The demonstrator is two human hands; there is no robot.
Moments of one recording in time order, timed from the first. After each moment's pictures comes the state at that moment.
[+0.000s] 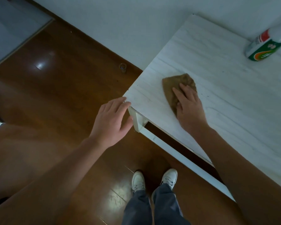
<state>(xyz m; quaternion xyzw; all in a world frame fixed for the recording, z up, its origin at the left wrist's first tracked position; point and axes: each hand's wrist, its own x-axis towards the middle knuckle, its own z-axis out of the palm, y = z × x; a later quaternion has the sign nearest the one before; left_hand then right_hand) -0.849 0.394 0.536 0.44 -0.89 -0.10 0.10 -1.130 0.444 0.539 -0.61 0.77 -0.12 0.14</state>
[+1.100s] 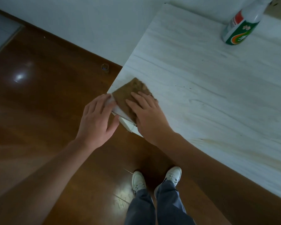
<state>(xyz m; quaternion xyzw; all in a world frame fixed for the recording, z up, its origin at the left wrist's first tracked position) -0.866 0.370 0.523 0.40 -0.91 -0.06 0.07 -1.063 0.446 0.540 -0.68 0.71 -0.12 0.15</state>
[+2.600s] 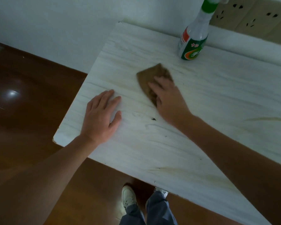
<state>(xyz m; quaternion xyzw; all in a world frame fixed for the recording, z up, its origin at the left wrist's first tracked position) -1.045 0.333 0.522 0.35 -0.93 -0.08 0.07 -1.295 0.424 0.527 -0.59 0.77 -0.20 0.13</state>
